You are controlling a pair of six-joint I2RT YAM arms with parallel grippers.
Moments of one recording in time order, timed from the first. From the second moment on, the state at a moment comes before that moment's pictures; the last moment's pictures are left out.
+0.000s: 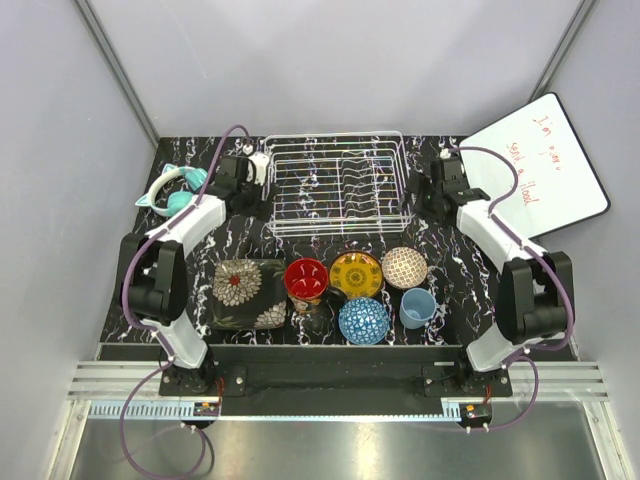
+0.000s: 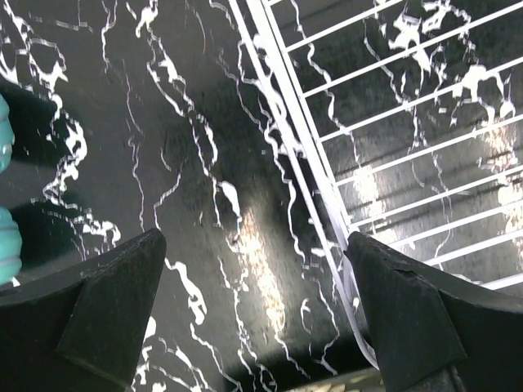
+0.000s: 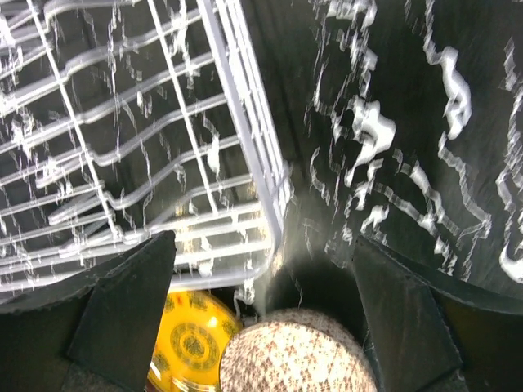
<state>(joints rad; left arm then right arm) -0.22 1.73 1.24 -0.34 0.01 0.13 0.19 1.62 1.20 -0.42 0.02 0.53</state>
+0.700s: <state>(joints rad) -0.15 1.74 1.27 -0.37 0.02 0.15 0.25 1.40 1.00 -0.46 0.04 0.54</state>
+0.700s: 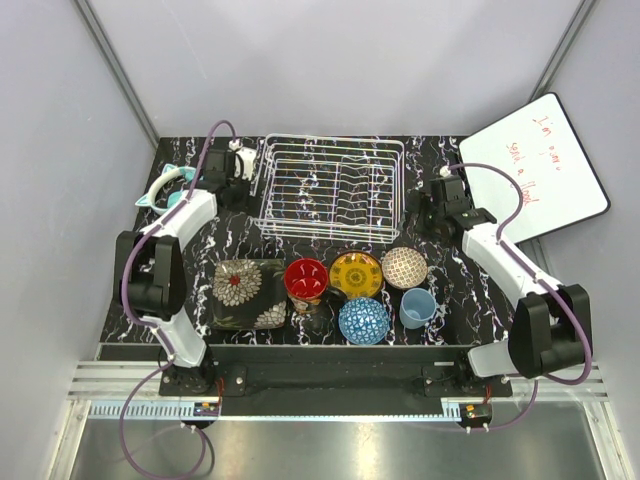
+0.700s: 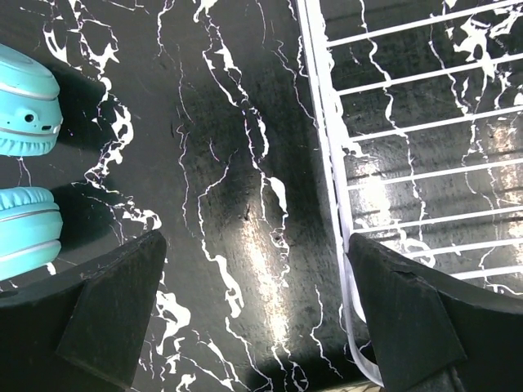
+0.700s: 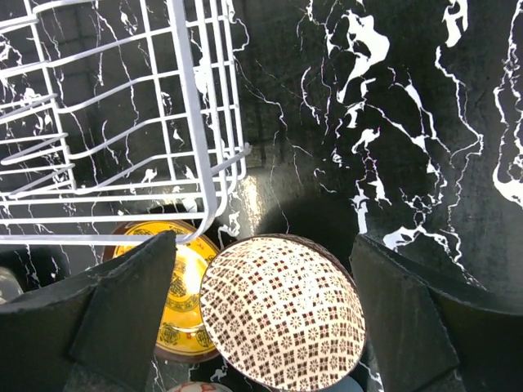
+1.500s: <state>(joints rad) -0.20 1.64 1.12 -0.41 0.15 0.06 0.25 1.17 0.90 -0.63 0.04 0.55</state>
